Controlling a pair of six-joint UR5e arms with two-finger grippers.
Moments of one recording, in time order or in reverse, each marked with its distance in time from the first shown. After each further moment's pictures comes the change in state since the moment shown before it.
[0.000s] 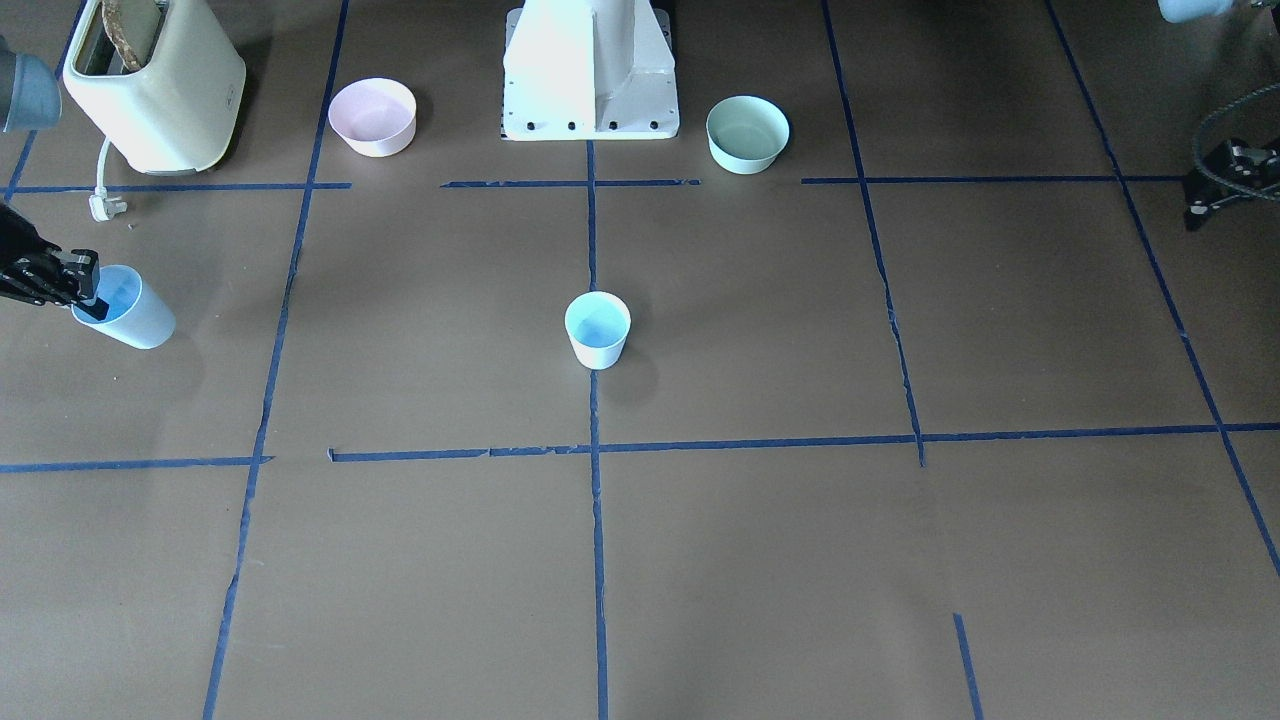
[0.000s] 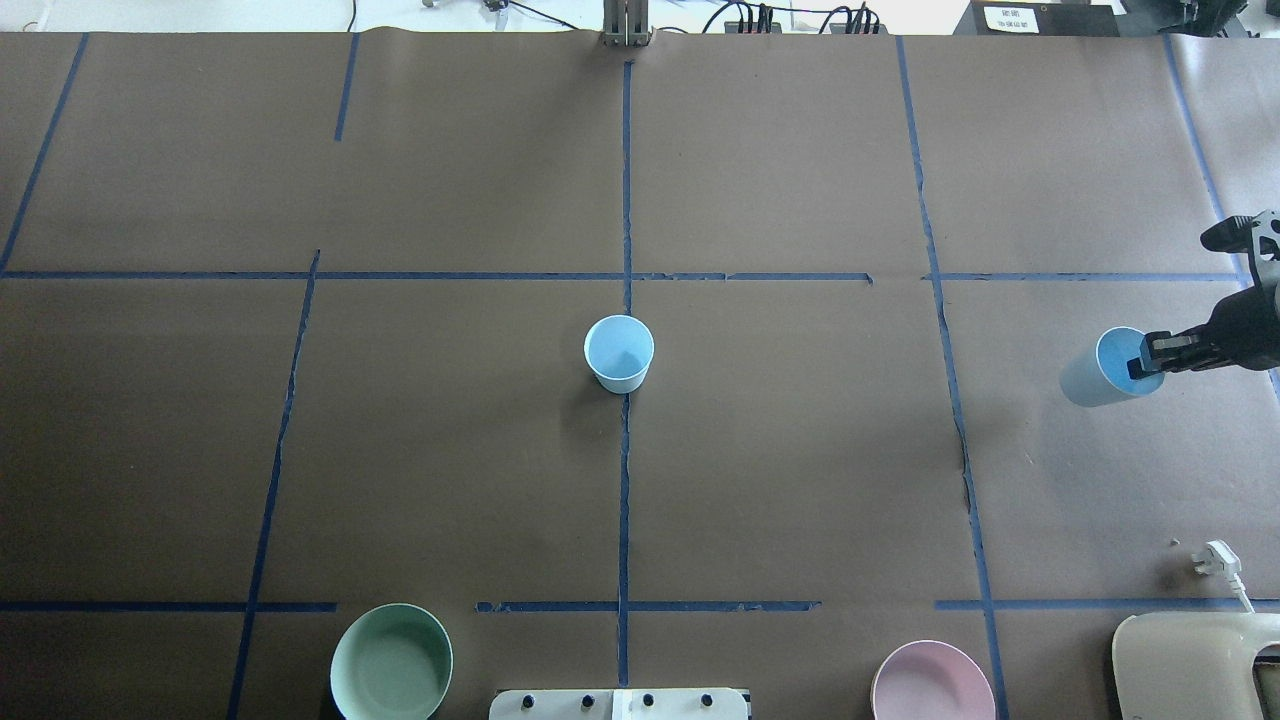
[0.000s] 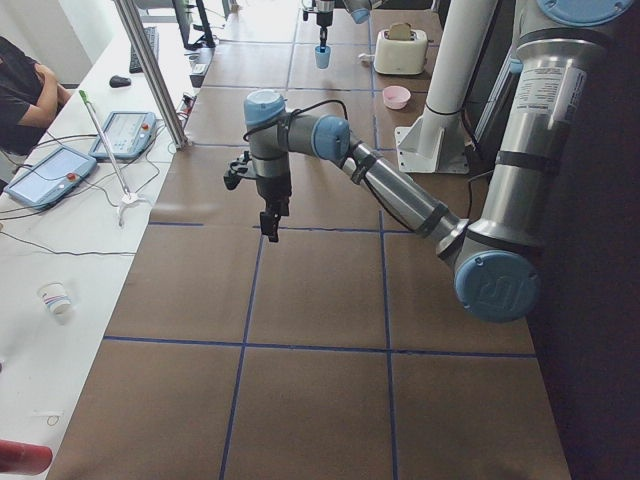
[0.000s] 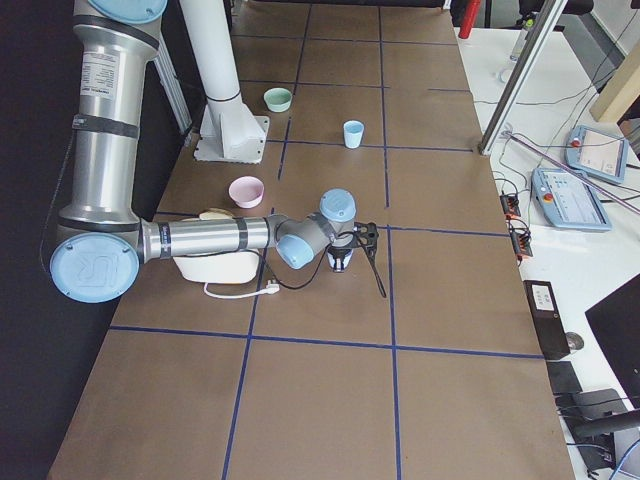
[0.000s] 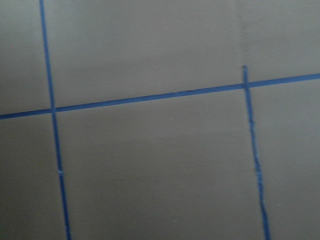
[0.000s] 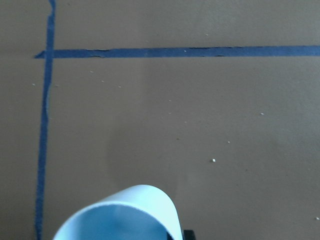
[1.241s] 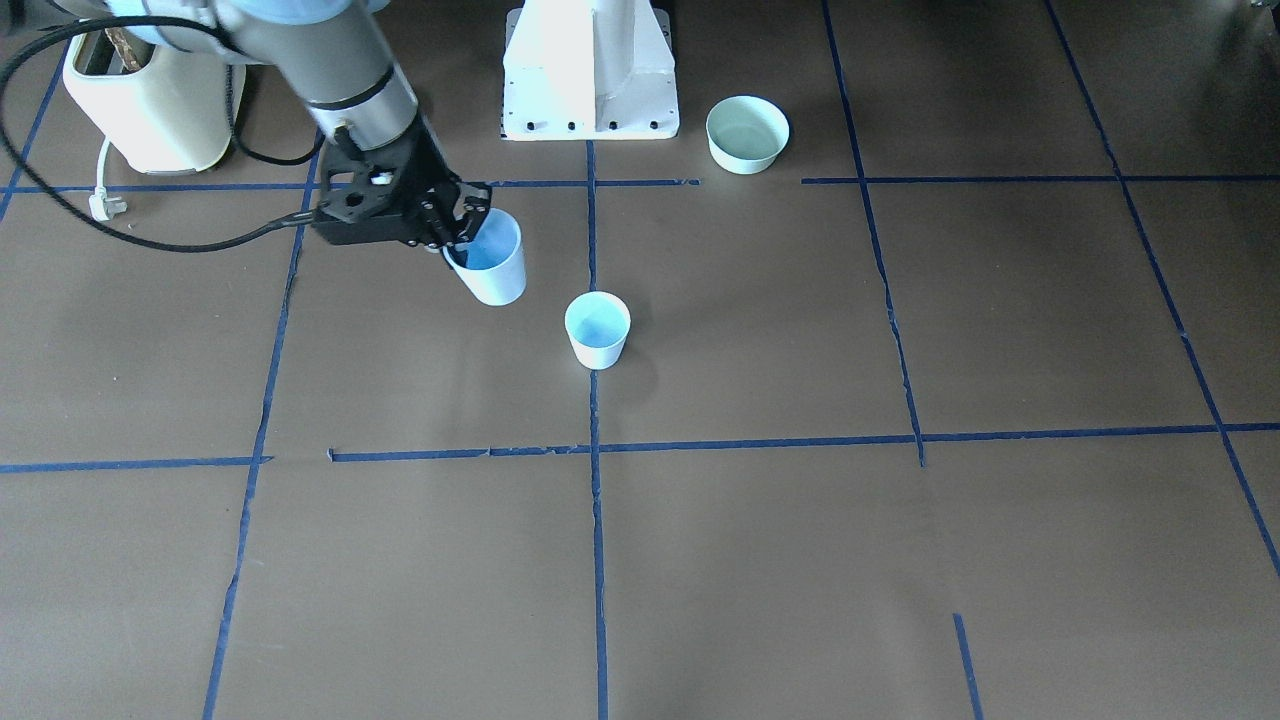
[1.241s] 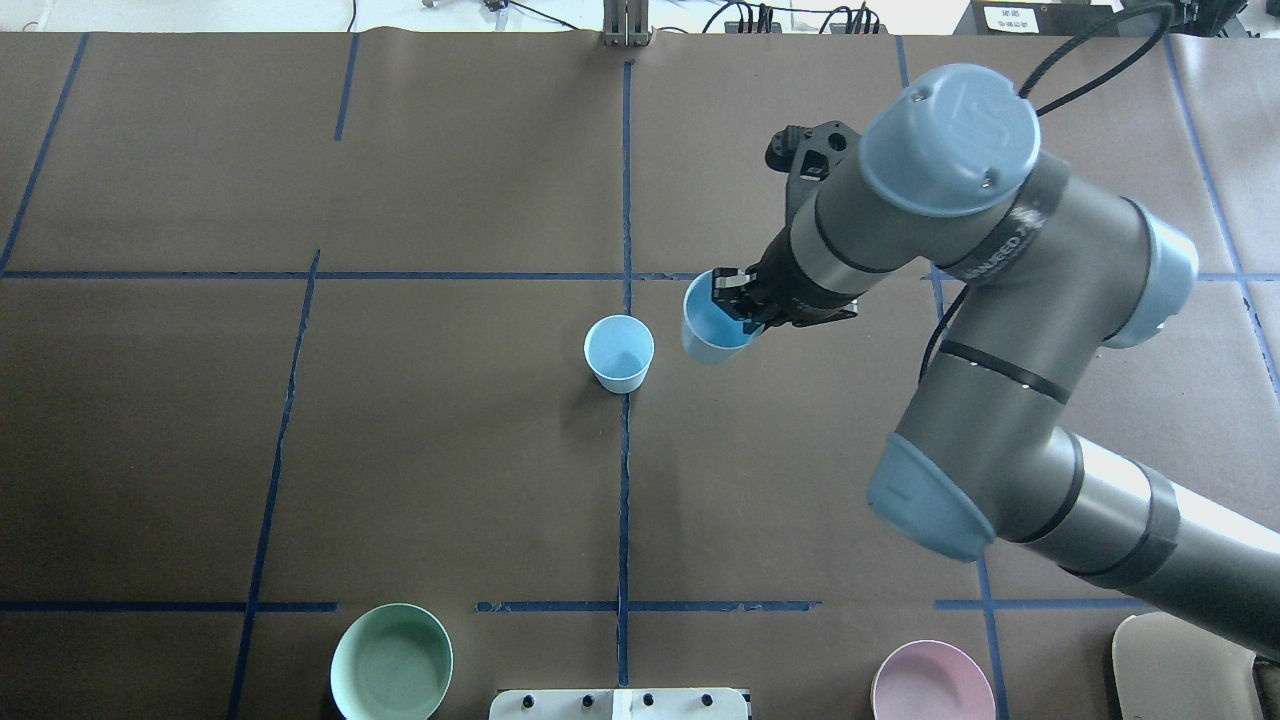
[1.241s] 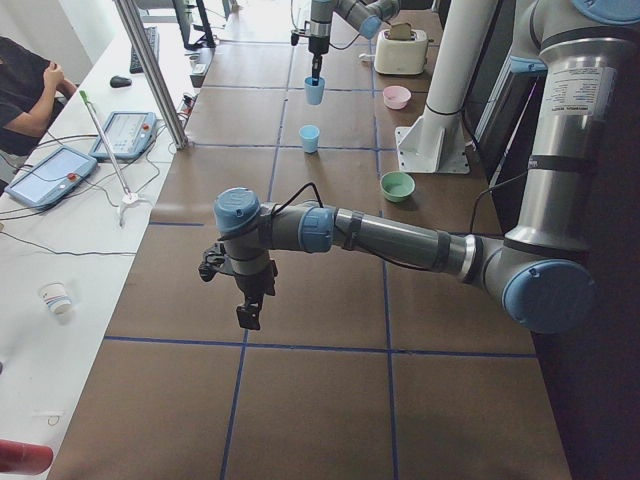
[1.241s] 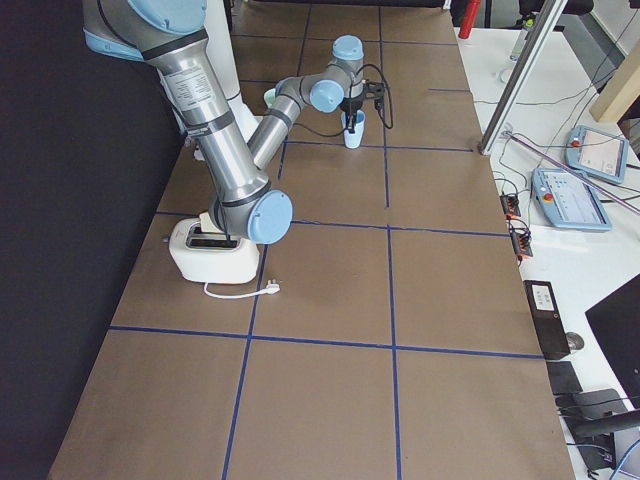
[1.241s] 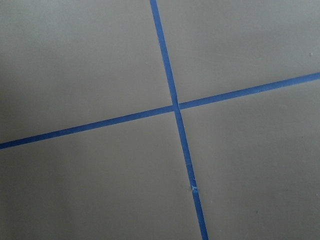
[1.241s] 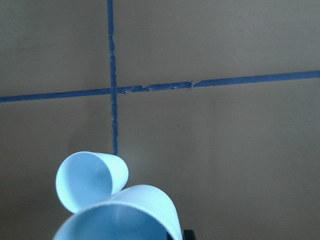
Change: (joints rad) left arm -0.157 0.058 0.285 -0.215 -0.019 0.242; right arm -0.402 0.755 0.136 -0.696 -0.306 0.414
